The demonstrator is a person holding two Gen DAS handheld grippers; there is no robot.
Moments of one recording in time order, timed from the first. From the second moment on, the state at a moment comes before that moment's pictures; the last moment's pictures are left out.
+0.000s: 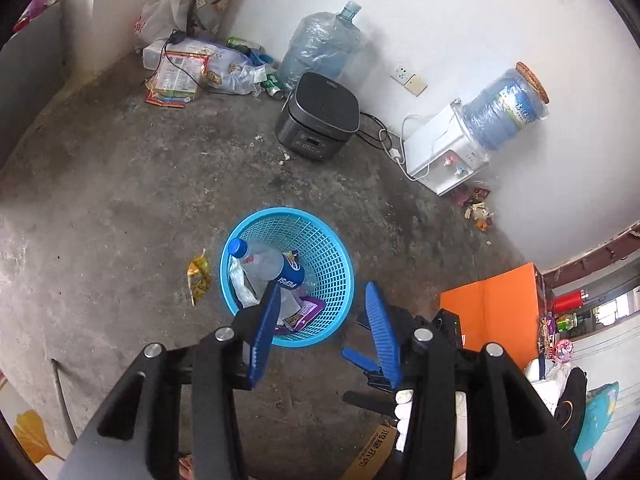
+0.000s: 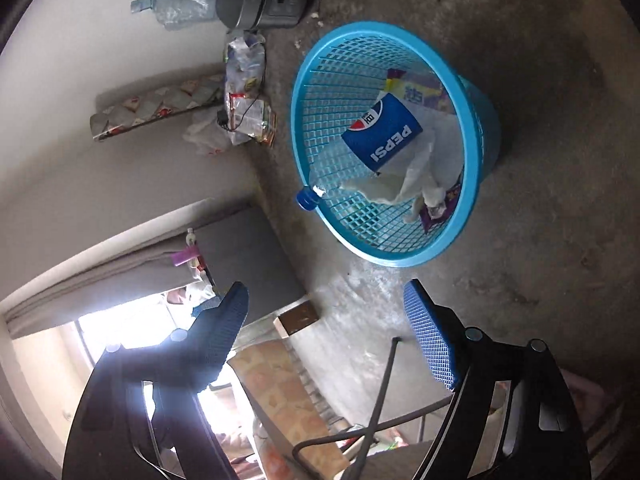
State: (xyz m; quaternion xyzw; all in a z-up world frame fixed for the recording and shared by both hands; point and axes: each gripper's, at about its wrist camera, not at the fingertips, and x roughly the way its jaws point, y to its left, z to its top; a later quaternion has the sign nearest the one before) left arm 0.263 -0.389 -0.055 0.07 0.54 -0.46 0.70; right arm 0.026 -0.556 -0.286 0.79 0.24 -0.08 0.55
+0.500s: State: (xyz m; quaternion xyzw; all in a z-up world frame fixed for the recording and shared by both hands) left arm 0.229 -0.180 0.072 0.06 0.44 -0.41 0.80; right arm 0.148 -0.451 -0.210 0.43 0.45 -0.03 0.78
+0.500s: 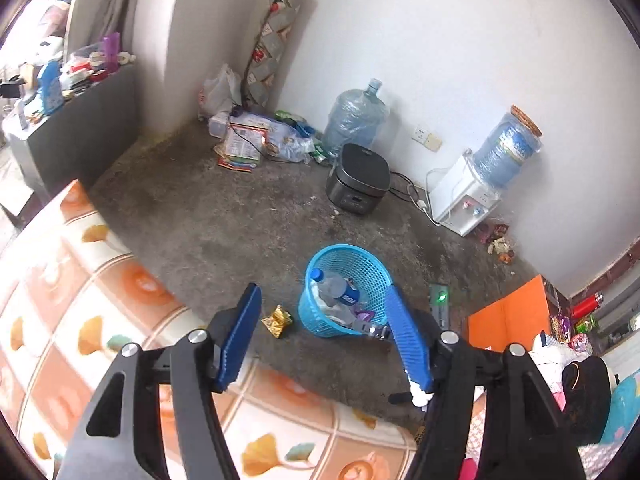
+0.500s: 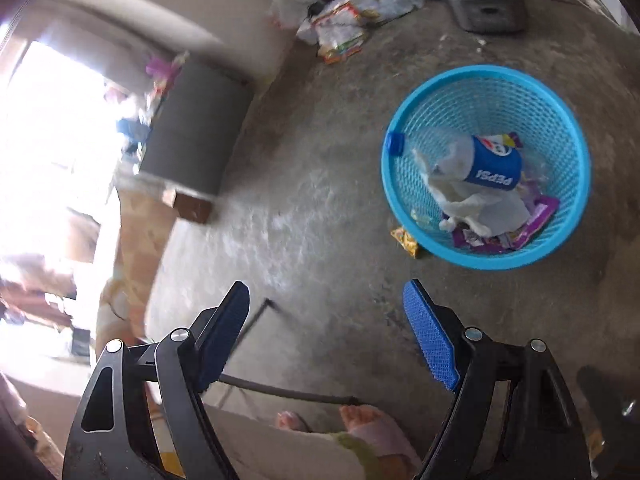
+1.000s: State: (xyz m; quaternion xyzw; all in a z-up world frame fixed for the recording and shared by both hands) left arm 0.222 0.060 0.099 -0.03 0.39 -0.20 0.90; right arm 0.340 -0.337 -0.439 -0.01 0.68 -0.09 0.73
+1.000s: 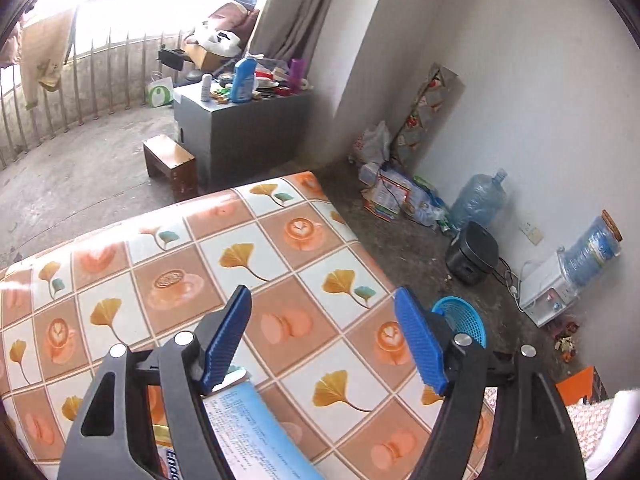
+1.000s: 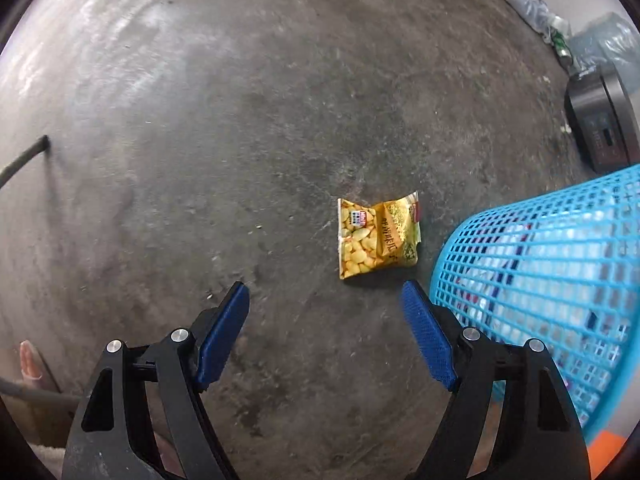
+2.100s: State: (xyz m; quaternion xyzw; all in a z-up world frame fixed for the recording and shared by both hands) left arm 0.227 0.100 0.086 -0.09 0.36 -0.18 0.91; right arm 0.233 -0.422 -0.275 0.24 0.47 -0.06 0.85
